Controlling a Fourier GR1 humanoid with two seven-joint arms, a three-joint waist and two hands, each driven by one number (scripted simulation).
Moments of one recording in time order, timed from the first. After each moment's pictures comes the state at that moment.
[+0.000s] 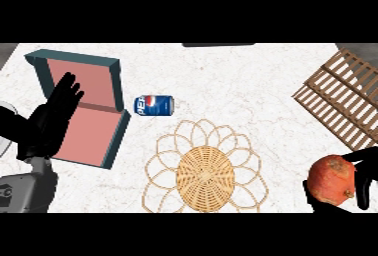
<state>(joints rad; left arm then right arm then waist) -0.21 0.24 0.11 -1.55 0.14 0.02 0.24 0.16 -0.14 0.07 -2.36 1.04 0.14 0.43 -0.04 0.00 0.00</state>
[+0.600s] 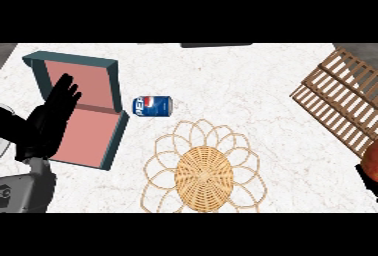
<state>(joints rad) -0.20 0.24 0.12 -1.54 0.14 0.02 0.23 0.01 -0.22 -0.39 -2.24 0.54 0.30 0.31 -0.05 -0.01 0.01</state>
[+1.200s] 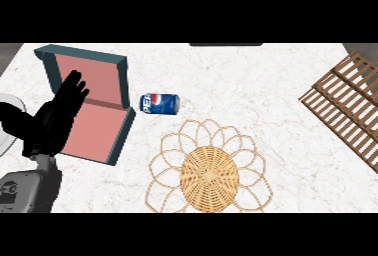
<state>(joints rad) -0.23 0.23 0.09 -1.54 0.13 0.01 0.24 -0.16 -0.66 -0.89 -1.61 0.16 0.43 0.12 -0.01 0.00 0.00</state>
